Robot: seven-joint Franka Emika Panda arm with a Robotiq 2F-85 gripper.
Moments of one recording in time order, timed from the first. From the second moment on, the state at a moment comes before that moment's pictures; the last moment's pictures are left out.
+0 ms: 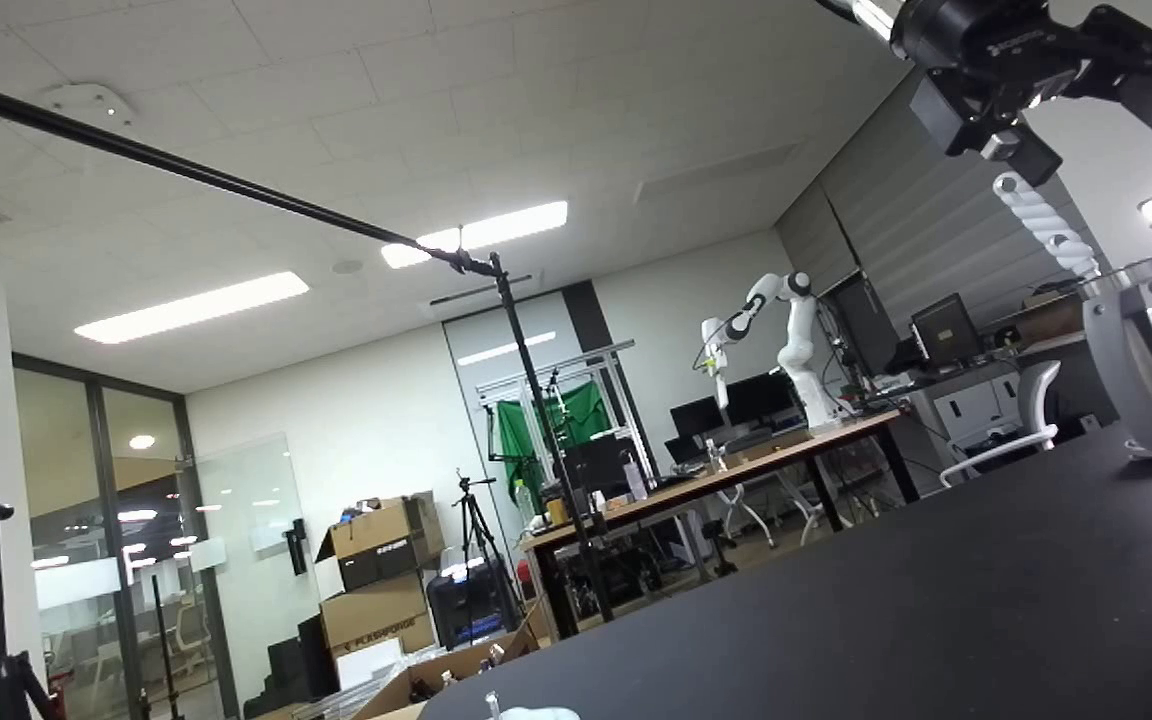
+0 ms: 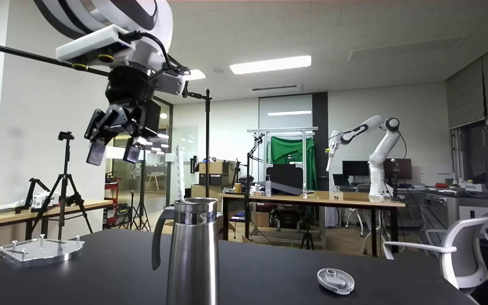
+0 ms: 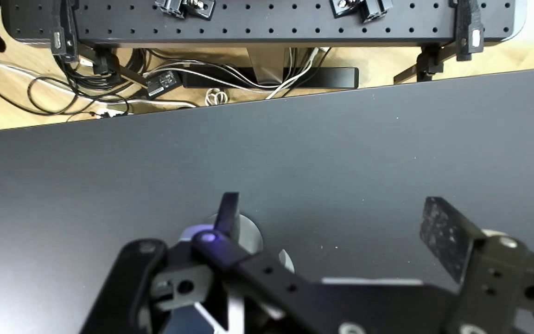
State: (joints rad) arm 0.01 -0.46 0.06 -2.51 0.02 1.81 0.06
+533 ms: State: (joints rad) arm -0.02 -0.44 0.03 -2.46 -0.01 1.77 0.05
